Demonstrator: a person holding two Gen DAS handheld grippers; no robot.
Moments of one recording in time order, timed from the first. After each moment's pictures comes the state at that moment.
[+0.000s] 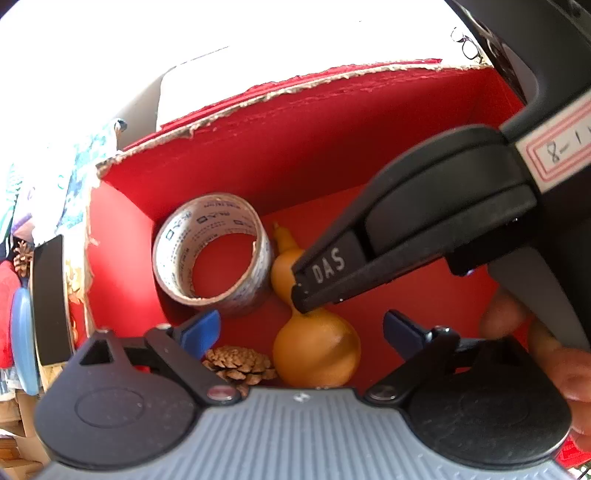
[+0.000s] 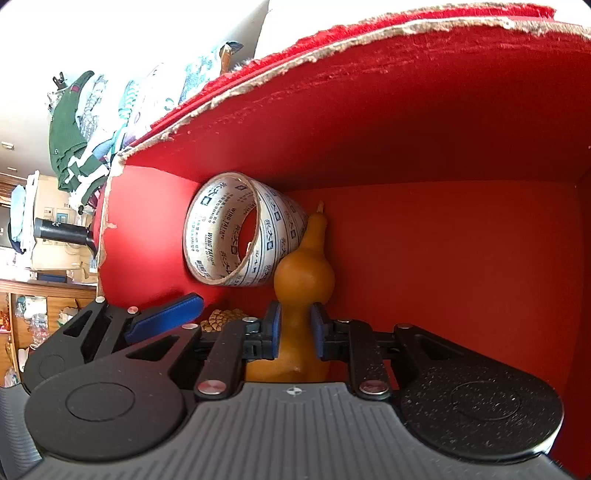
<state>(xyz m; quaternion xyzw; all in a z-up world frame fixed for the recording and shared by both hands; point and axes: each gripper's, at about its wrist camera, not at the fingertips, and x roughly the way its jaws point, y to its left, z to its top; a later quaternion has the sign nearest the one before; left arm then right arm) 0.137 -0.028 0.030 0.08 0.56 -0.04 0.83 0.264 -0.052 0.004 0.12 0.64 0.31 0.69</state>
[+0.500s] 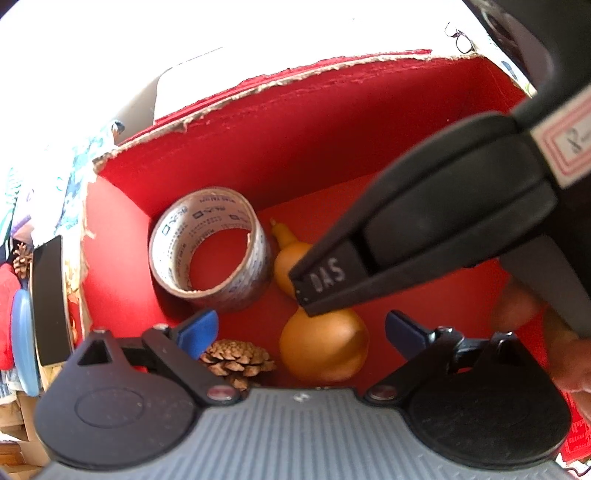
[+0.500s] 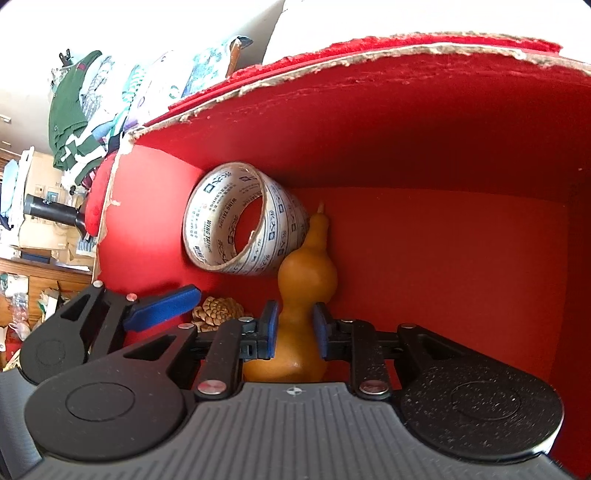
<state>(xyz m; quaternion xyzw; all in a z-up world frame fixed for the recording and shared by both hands) 0.111 -0.054 0.033 0.09 0.56 -0.04 0.82 0.257 -0.053 0.012 0.07 0.63 0.31 0.70</state>
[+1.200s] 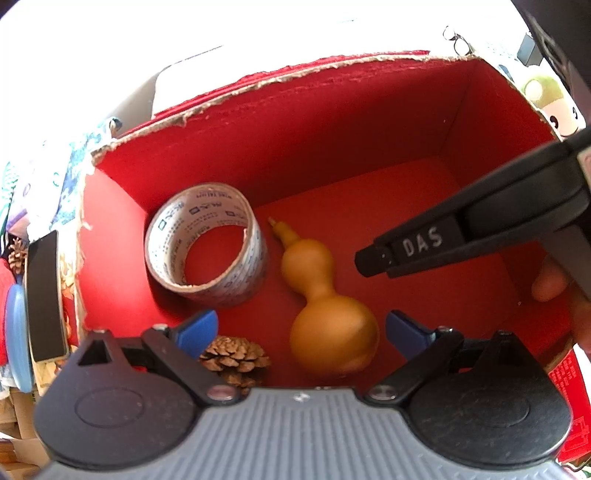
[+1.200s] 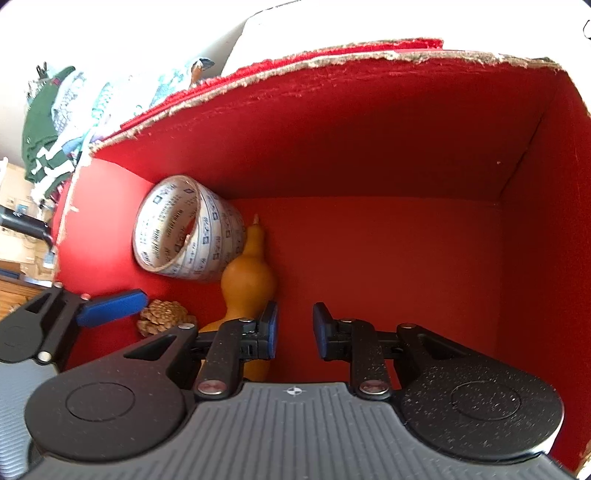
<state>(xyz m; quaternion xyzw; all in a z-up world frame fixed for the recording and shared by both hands) 0.078 -0.087 0.042 0.07 0.55 -0.05 0.83 0.256 -0.067 0.008 0.05 0.61 0.27 0.75</state>
